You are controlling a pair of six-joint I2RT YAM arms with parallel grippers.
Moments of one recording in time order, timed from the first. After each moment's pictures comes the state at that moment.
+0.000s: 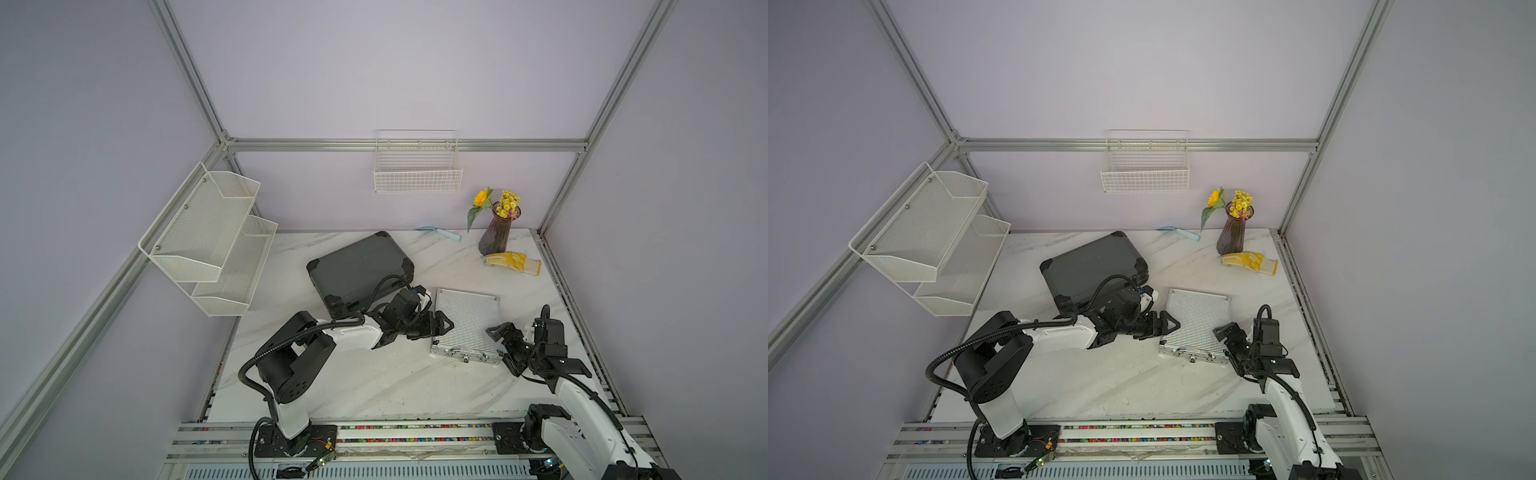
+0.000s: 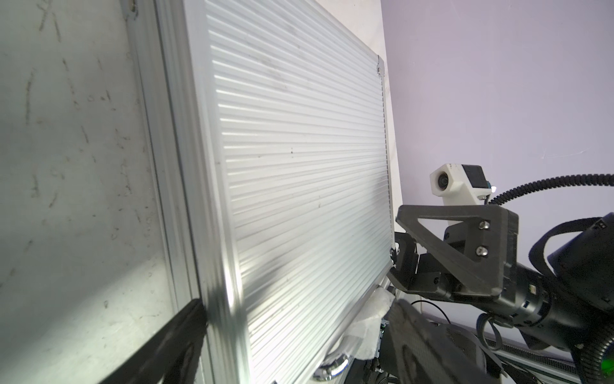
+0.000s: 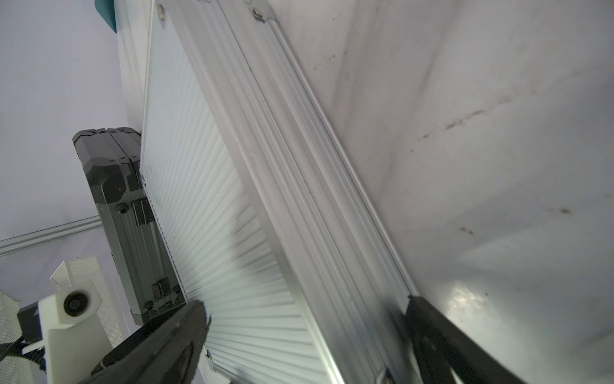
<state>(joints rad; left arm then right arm) -0.81 1.78 0.98 0.18 0.39 -0.91 -0.08 0.81 0.35 -0.43 -0.42 0.99</state>
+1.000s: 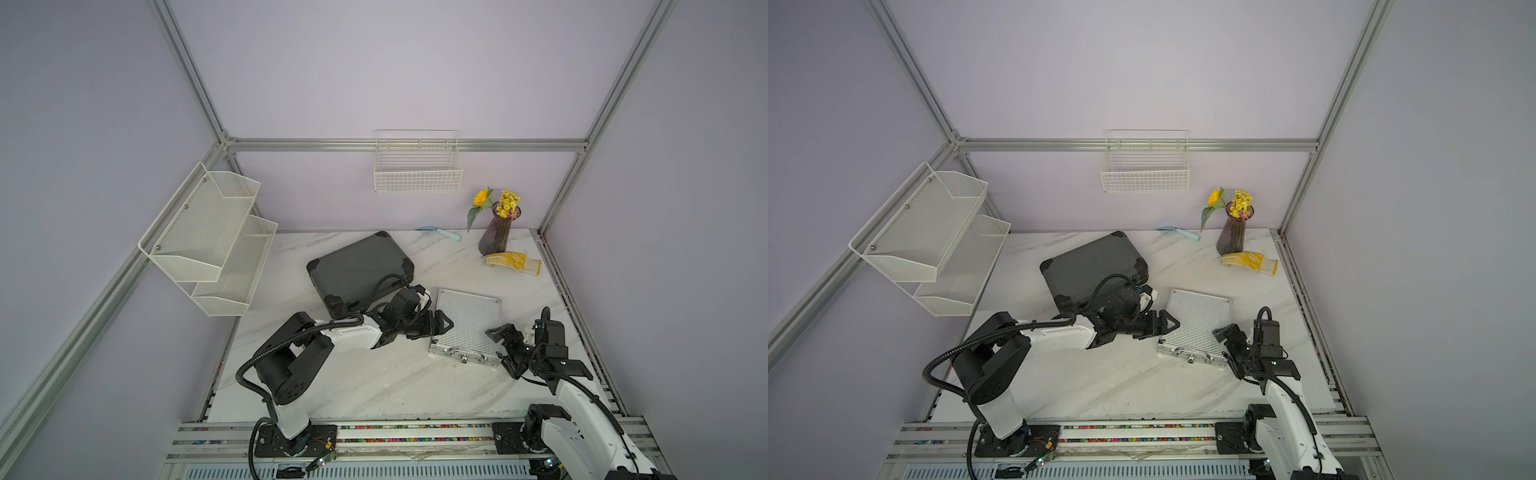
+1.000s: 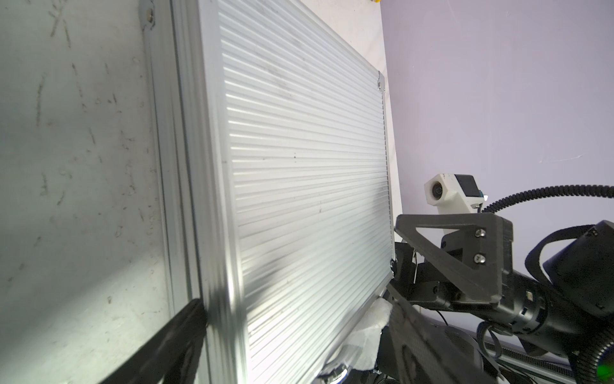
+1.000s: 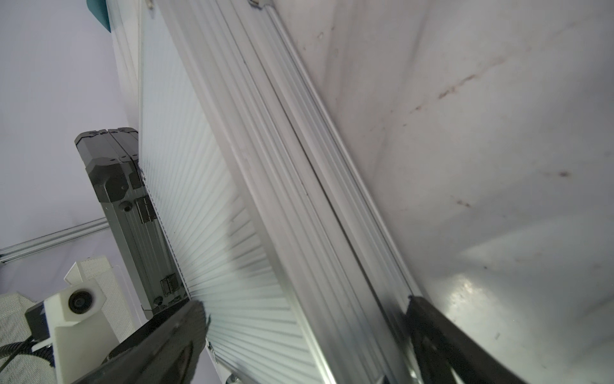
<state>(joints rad) -0.81 1.77 0.98 0.17 0.39 -0.92 -0.09 0.79 0.36 -0.47 -0.44 1.02</state>
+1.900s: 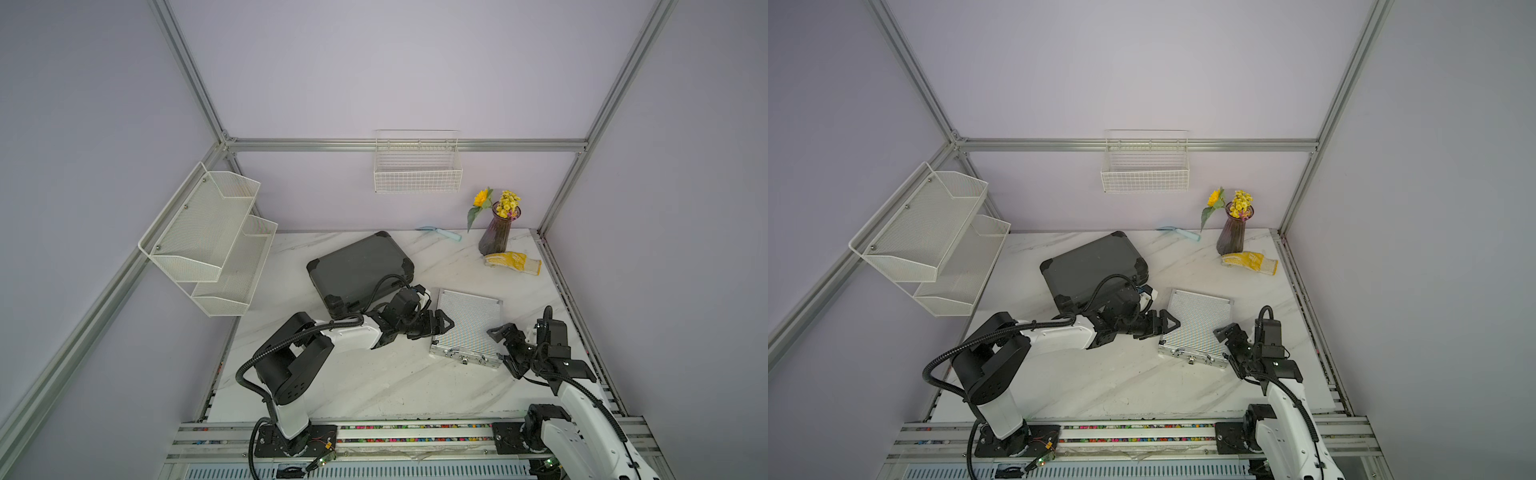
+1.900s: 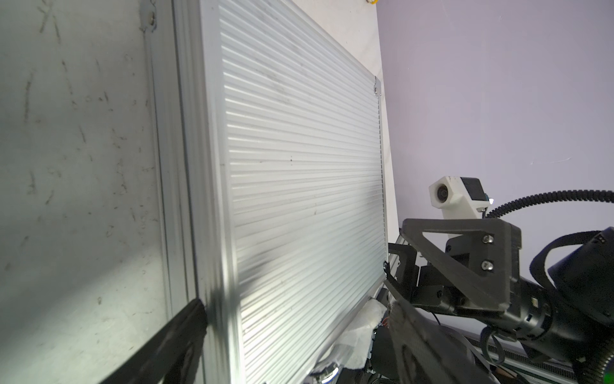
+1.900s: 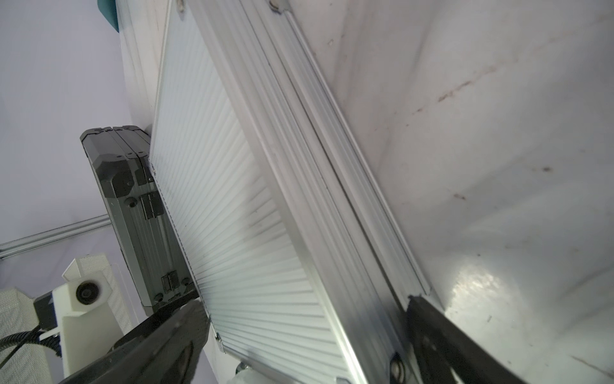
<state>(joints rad) -0.81 1.77 0.98 0.18 0.39 -0.94 -0.09 0.75 0.39 -0.53 -0.43 1.00</state>
